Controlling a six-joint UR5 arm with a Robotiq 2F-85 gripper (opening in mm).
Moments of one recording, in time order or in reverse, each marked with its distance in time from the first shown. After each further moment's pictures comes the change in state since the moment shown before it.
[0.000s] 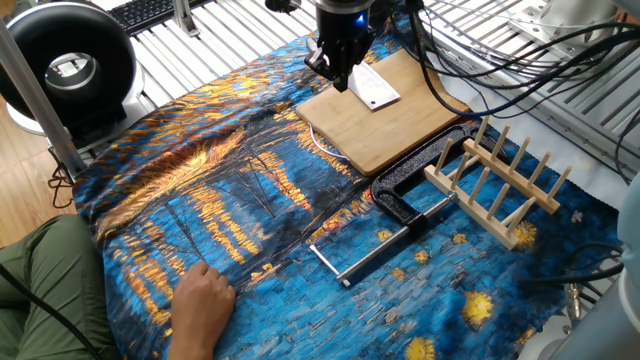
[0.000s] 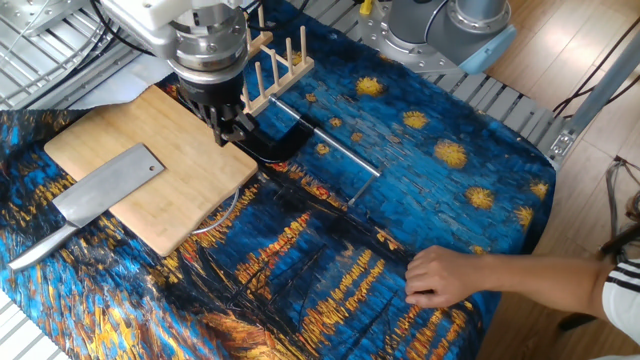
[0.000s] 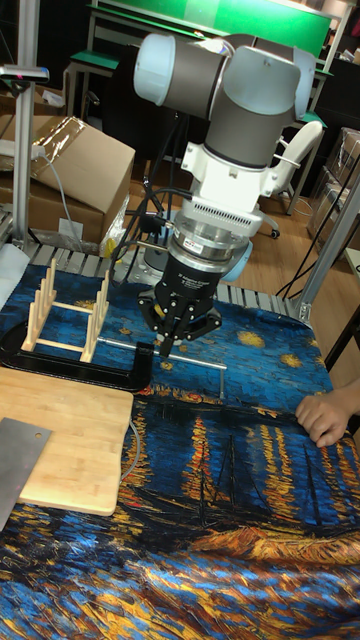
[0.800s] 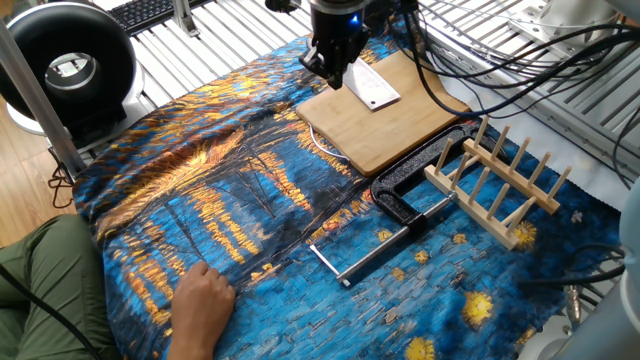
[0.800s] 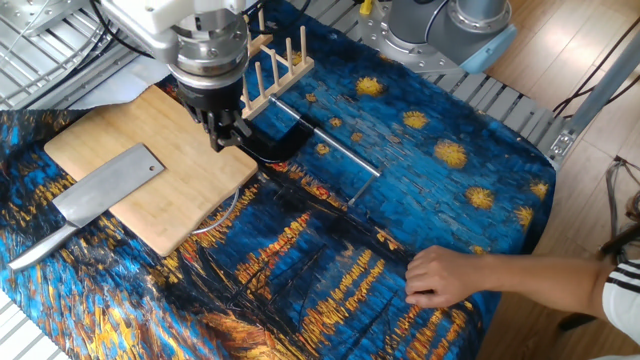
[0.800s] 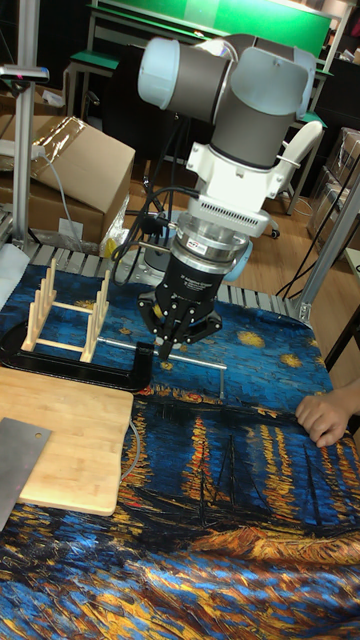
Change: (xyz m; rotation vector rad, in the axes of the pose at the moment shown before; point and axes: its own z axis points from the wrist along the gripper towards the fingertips) arm -0.018 -0.004 -0.003 0.035 -0.059 -0.027
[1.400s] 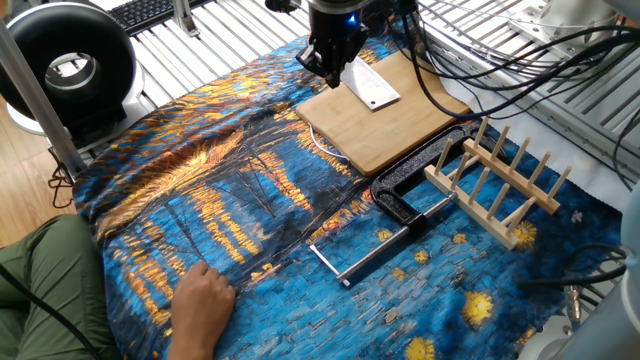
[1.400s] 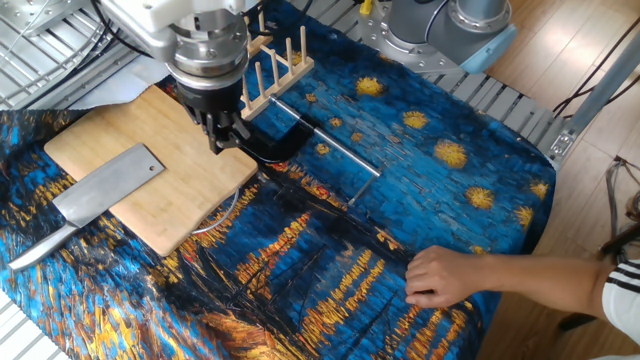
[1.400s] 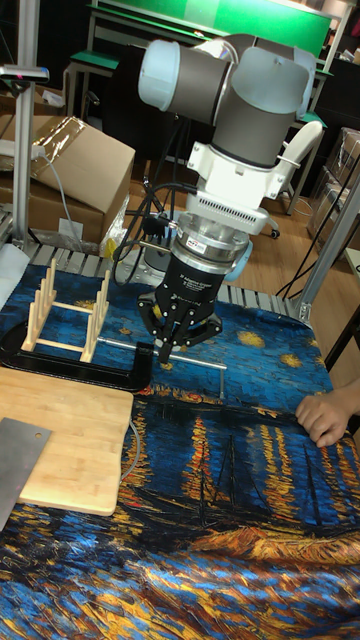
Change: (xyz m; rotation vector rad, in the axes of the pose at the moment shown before) arm -0.006 -0.001 0.000 0.005 -0.024 0.071
